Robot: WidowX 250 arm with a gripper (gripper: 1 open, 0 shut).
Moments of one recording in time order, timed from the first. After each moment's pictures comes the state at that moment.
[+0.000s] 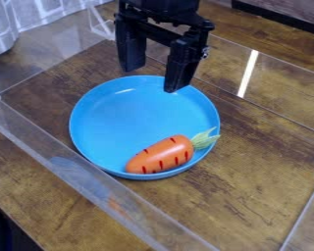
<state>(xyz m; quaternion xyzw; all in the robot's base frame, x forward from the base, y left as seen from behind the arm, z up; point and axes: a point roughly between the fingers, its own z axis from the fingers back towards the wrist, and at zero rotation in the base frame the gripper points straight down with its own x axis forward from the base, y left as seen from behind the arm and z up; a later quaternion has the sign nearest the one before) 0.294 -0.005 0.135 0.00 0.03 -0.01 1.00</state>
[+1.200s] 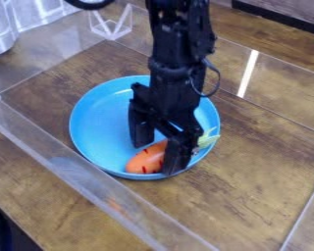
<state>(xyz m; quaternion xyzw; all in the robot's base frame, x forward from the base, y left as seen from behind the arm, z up) 0.288 -0.022 0.042 -0.01 0.03 -0.11 0.99</state>
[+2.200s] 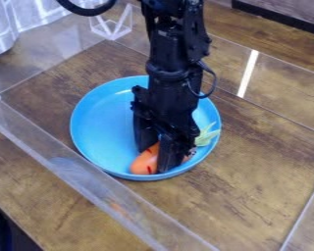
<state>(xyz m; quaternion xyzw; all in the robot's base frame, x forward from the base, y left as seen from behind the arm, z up) 0.293 -0.016 0.037 -0.02 0.02 -0.12 0.99</state>
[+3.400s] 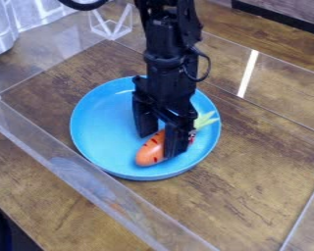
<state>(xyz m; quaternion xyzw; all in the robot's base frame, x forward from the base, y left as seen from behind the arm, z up) 0.309 -0.003 0.035 -0.04 0.01 -0.11 0.99</state>
